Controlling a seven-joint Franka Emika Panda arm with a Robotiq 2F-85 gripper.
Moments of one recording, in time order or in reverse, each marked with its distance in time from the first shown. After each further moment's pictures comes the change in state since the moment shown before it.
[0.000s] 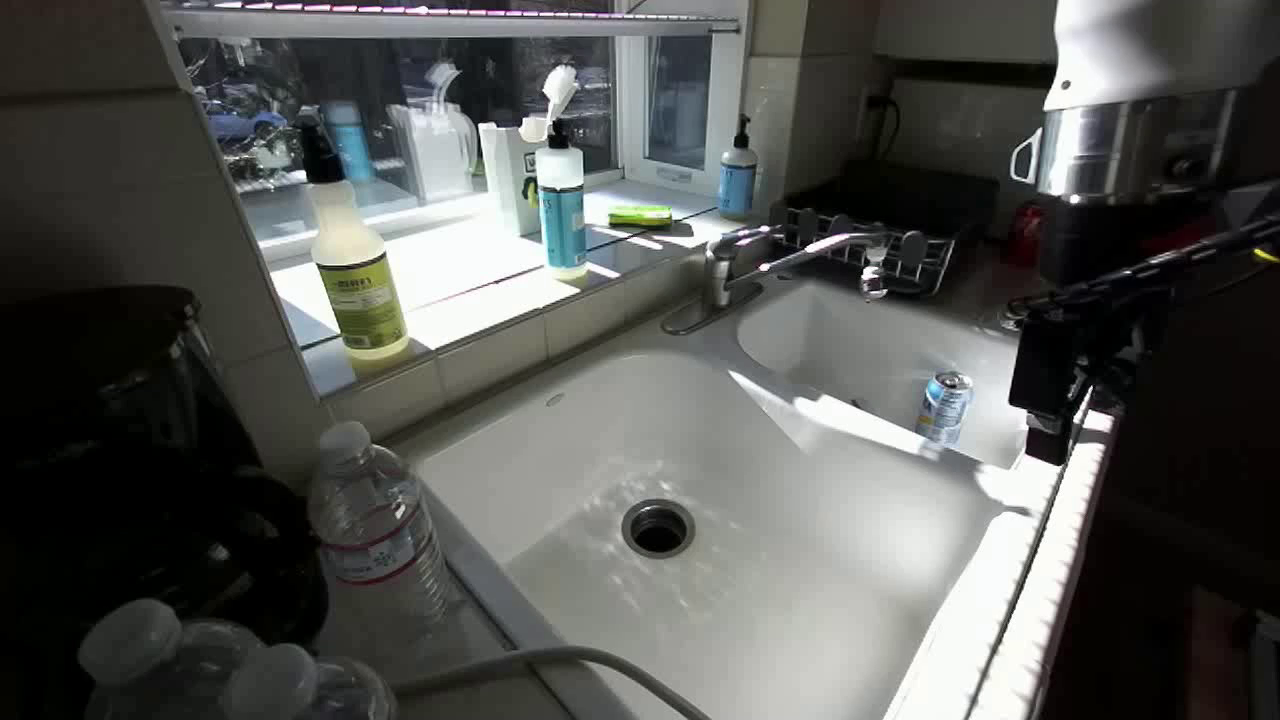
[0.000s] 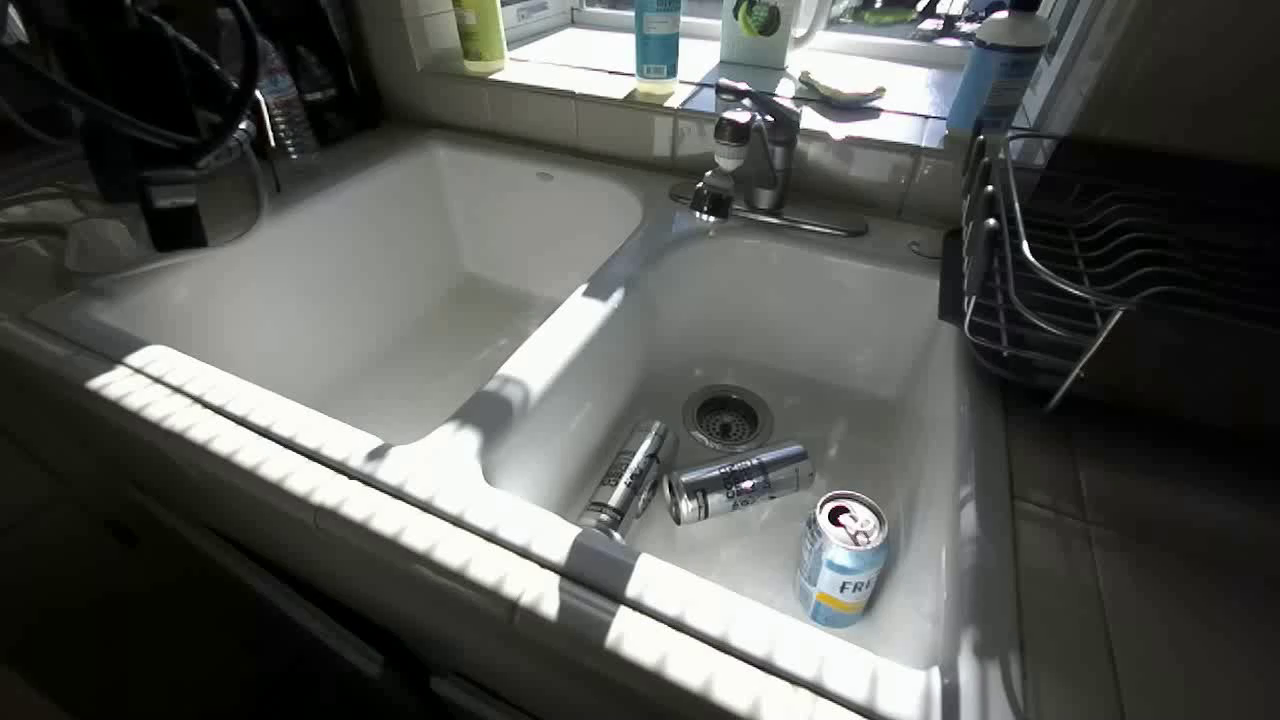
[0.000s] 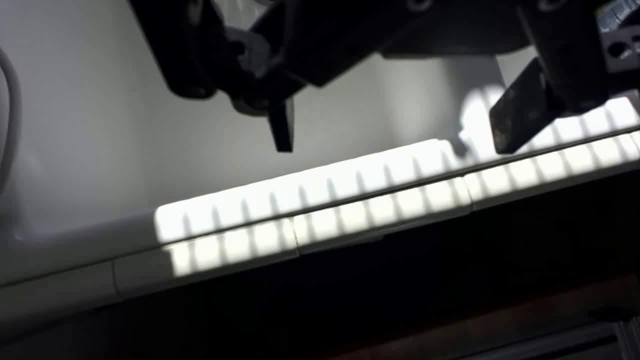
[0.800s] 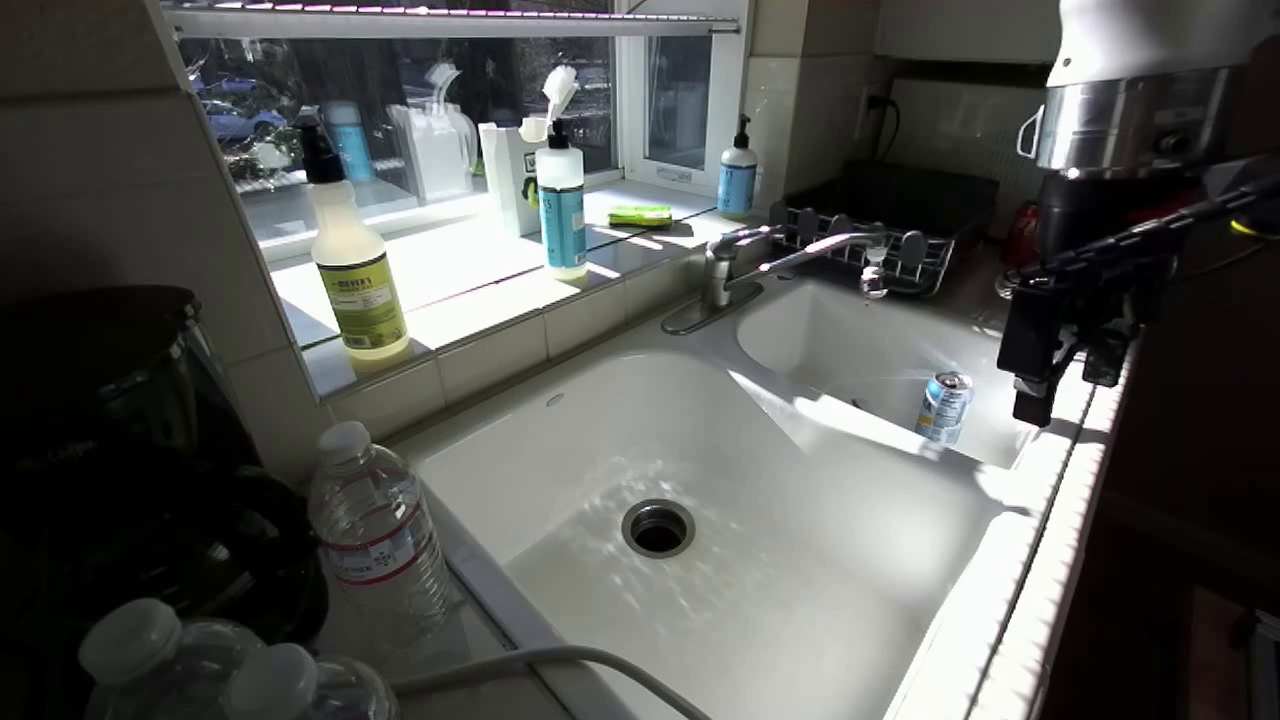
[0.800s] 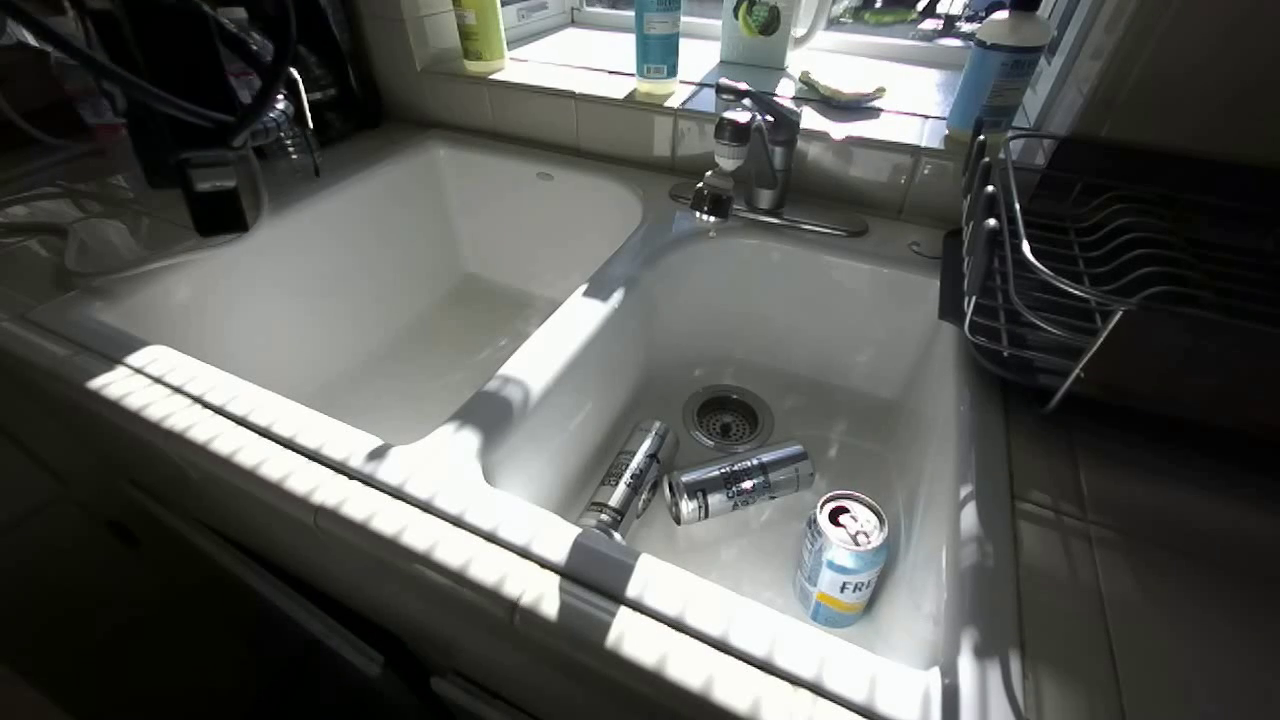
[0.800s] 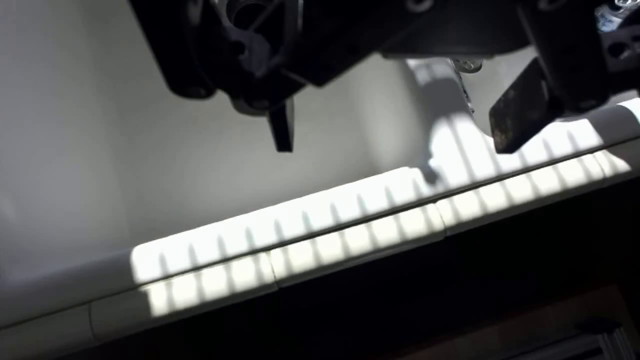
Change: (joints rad) arm -0.041 0.000 -0.017 0.021 -0.038 0.013 0.008
